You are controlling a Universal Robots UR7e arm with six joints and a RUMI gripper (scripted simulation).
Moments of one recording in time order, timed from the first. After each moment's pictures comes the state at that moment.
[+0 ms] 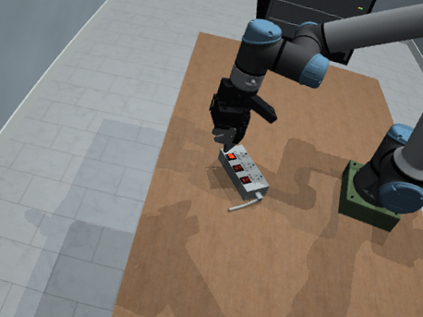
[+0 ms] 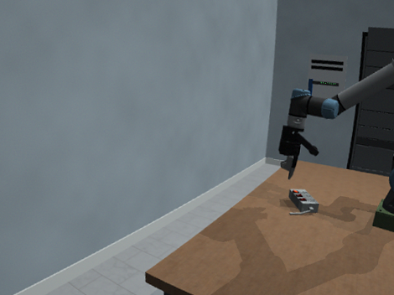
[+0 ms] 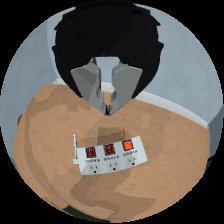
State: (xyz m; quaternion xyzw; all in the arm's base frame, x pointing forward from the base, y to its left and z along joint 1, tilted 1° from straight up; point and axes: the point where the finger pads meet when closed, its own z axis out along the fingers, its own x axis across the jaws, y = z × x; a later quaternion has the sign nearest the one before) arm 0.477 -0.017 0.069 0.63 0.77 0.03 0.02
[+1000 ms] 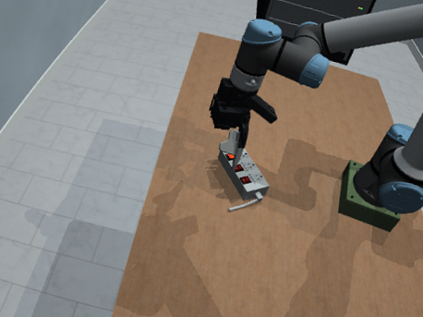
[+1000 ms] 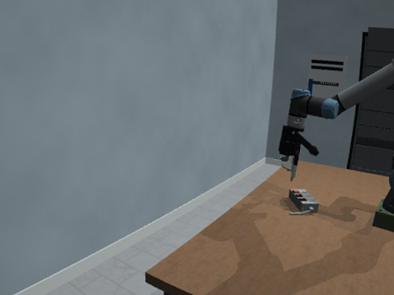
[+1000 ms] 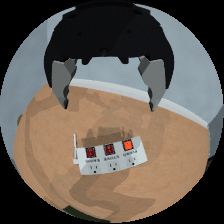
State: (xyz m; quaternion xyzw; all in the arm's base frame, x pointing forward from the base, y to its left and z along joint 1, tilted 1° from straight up) arm 0.477 -0.017 0.069 0.63 0.77 0.03 0.02
